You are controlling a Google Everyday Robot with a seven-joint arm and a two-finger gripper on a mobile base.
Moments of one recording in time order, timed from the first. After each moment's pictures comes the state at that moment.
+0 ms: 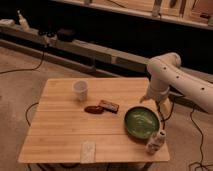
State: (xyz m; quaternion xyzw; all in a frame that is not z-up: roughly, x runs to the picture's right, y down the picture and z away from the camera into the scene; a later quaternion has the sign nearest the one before) arm 0.265 0.105 0.729 -0.37 -0.13 -0.38 0.84
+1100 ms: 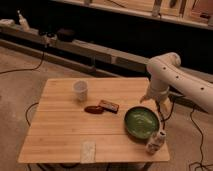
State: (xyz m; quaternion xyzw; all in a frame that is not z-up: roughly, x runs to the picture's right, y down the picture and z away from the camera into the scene) arm 0.266 0.100 0.733 -0.37 -0.13 -0.41 0.82
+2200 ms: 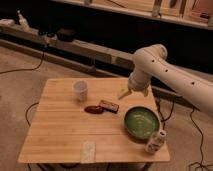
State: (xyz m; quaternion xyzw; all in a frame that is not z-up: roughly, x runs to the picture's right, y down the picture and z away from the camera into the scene) arm 0.150 0.041 0.727 -0.15 -0.28 -0.71 0.63
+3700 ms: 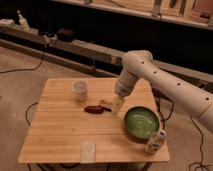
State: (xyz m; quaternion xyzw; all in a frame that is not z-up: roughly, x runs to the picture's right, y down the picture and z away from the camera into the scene) arm 0.062 0.083 0.727 0.11 -0.41 -0.90 0.13
